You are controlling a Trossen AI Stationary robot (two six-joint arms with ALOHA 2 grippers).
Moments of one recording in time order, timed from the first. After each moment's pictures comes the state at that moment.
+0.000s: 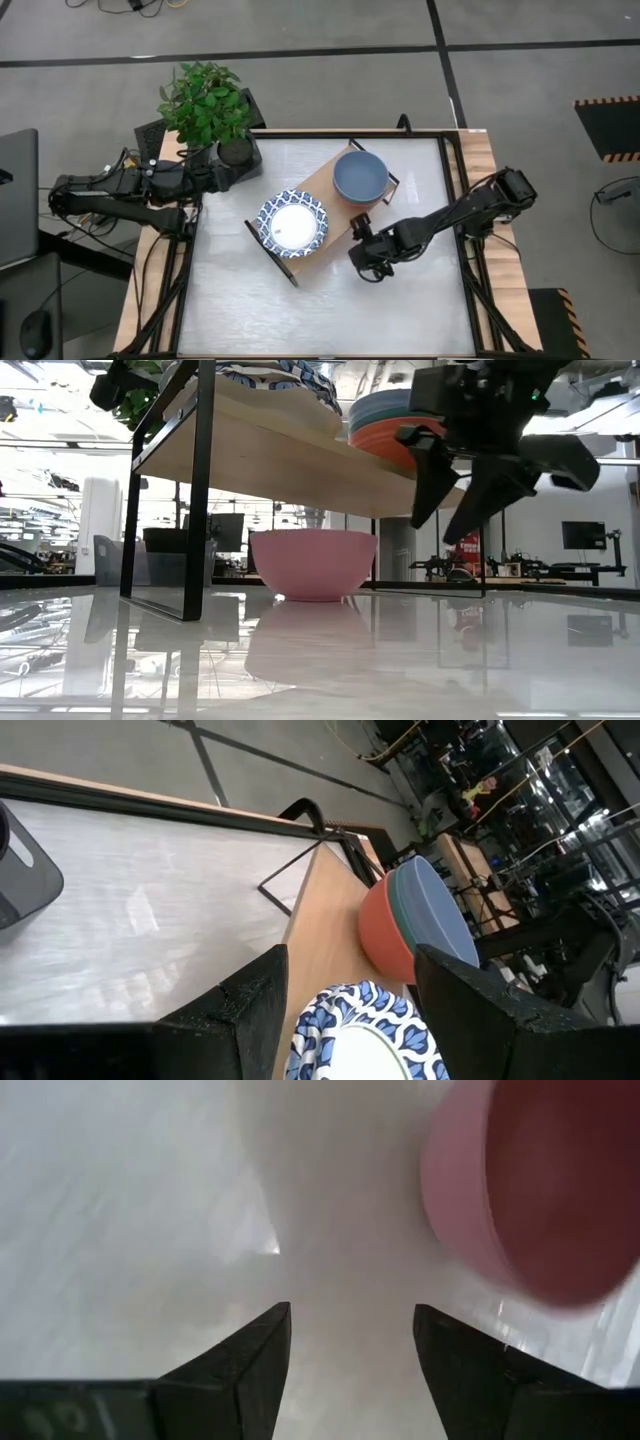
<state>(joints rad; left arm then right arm) -0.04 0.66 0.88 -0.53 -0.56 -1.09 0.35 1.66 1.09 -0.60 0.37 -0.26</state>
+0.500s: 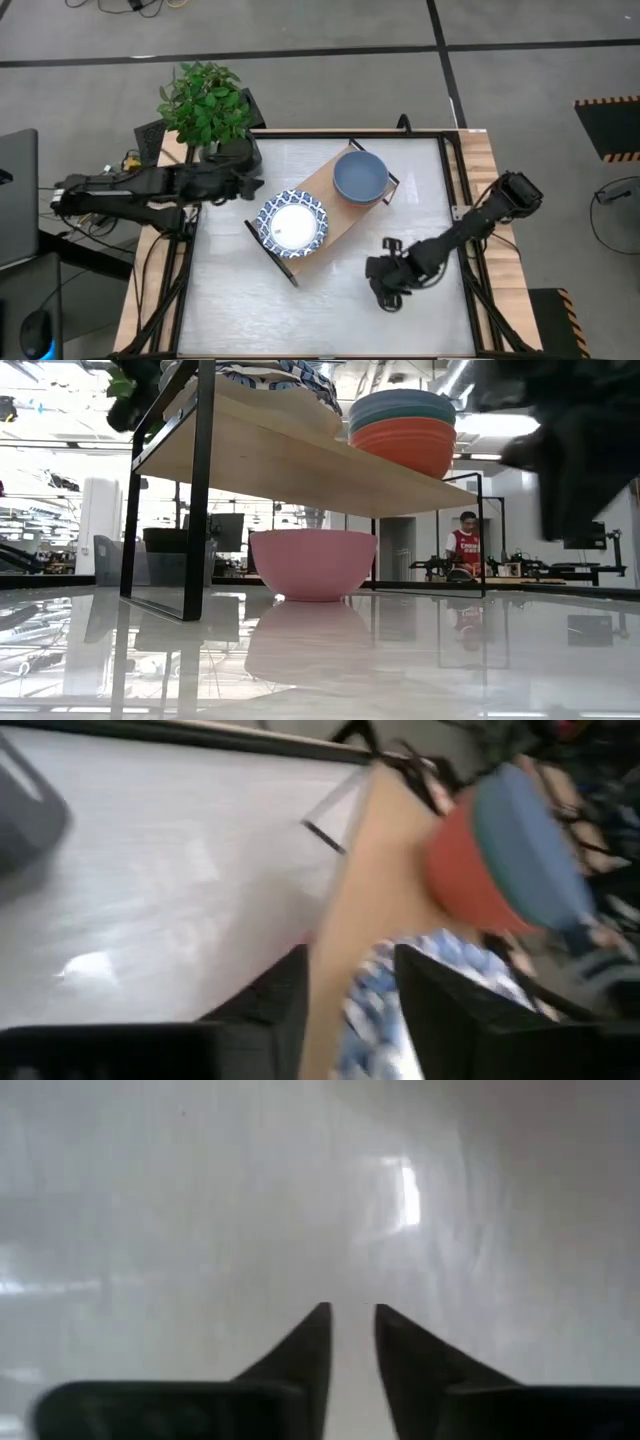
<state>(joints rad) 0.04 0.85 0.88 -0.55 -0.40 -1.09 0.54 1.64 1.09 -0.74 0.21 0.65</state>
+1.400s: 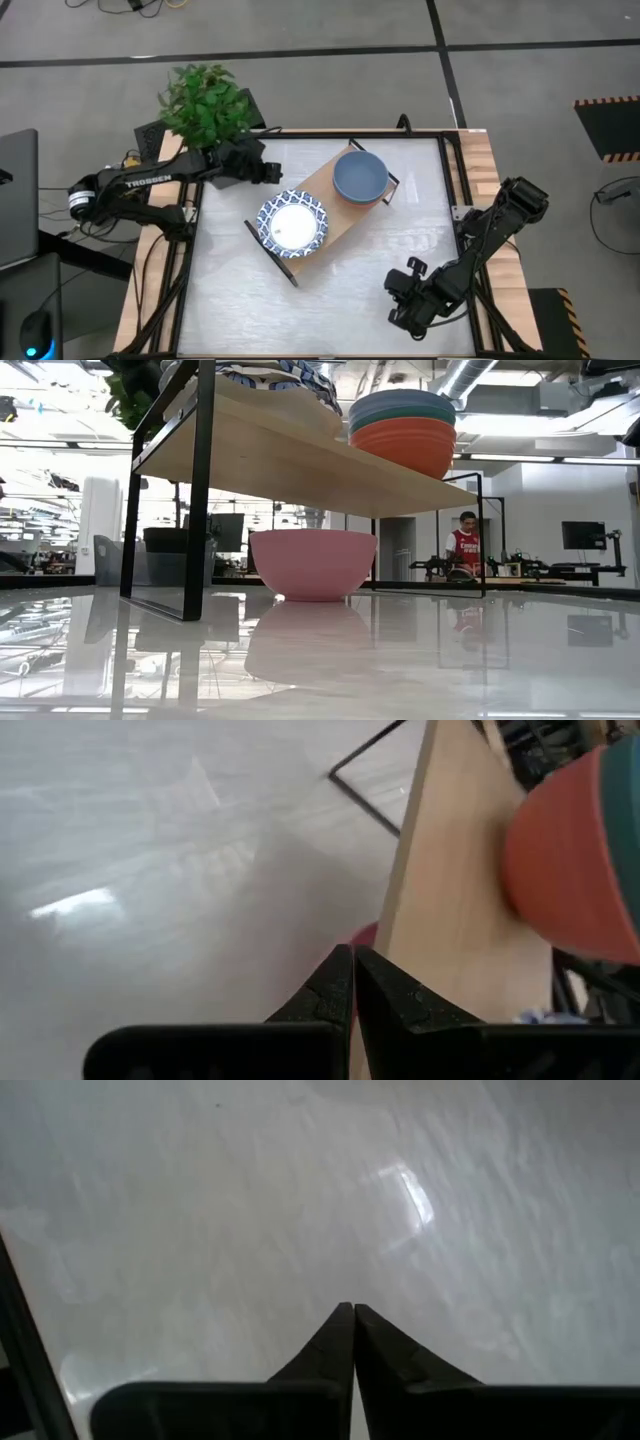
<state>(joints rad) 0.42 1.16 0.88 -0.36 0.07 -0.90 0.81 1.64 1.09 -0.77 0.37 1.22</state>
